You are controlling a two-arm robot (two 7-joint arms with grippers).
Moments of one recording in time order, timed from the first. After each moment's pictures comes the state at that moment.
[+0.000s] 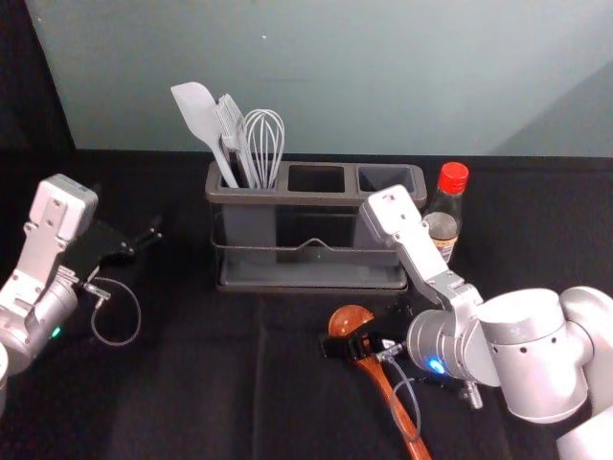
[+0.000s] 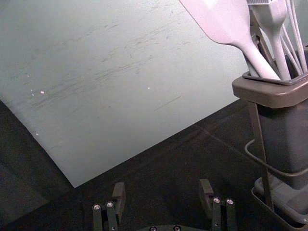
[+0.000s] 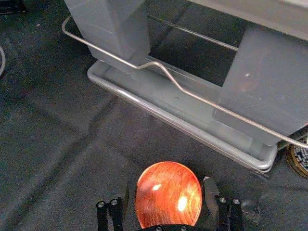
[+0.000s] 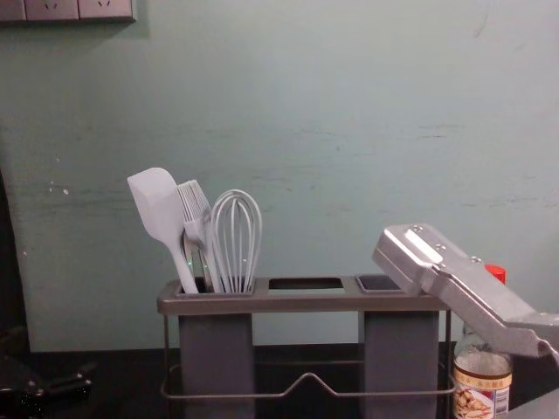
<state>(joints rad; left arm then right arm) -0.20 0.60 0.45 -1.41 -0.25 -0.12 0.03 0.21 0.26 -0.46 -1.71 0.24 0.95 0.14</state>
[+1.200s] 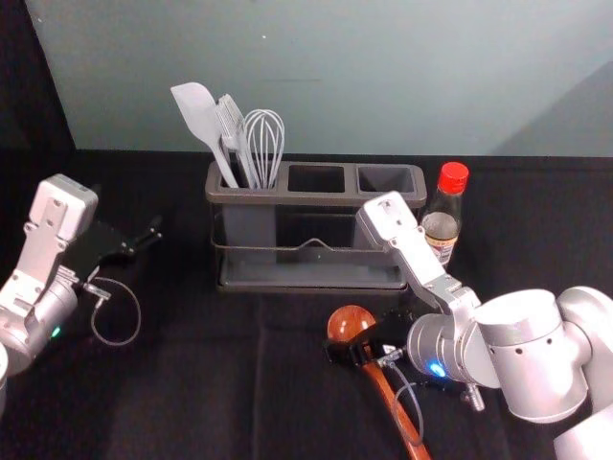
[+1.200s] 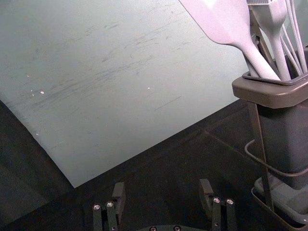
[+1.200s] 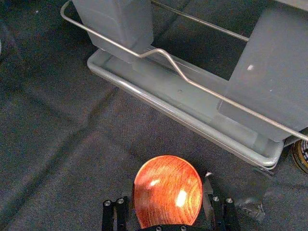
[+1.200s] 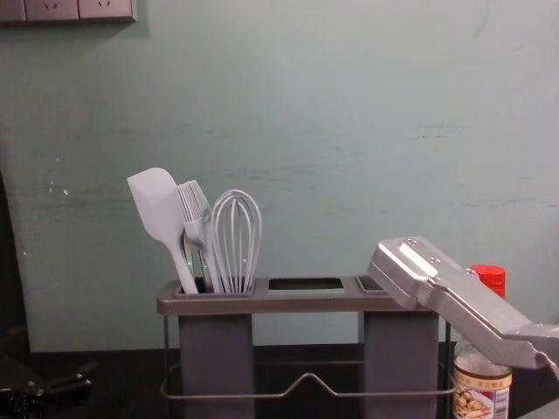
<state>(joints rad) -0.20 0.60 0.45 -1.41 -0.25 -0.12 0.03 0.21 0.25 -0.45 -1.69 0.16 0.96 0.21</state>
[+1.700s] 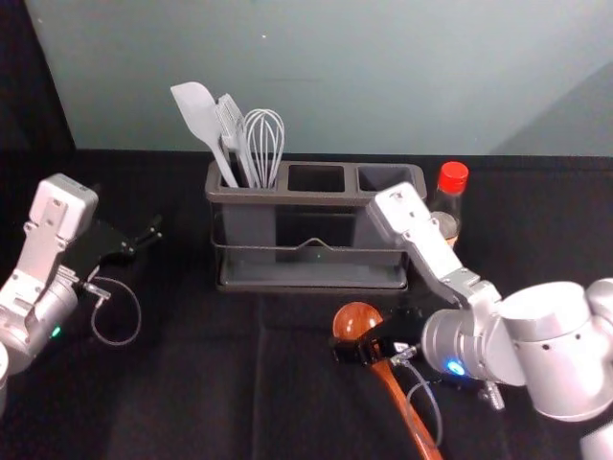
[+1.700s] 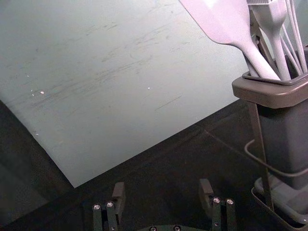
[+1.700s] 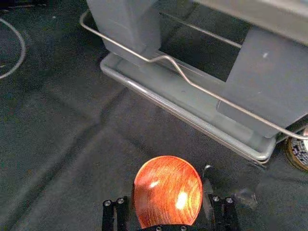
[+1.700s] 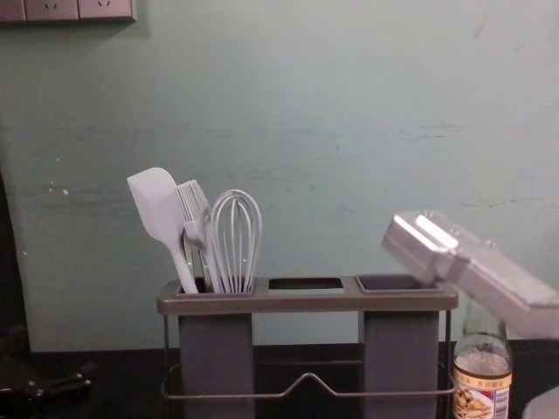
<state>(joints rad) -0.20 0.60 0.45 -1.41 -0.25 -0.12 0.03 0.19 0.28 -0.42 -1.78 0.15 1.01 0.27</state>
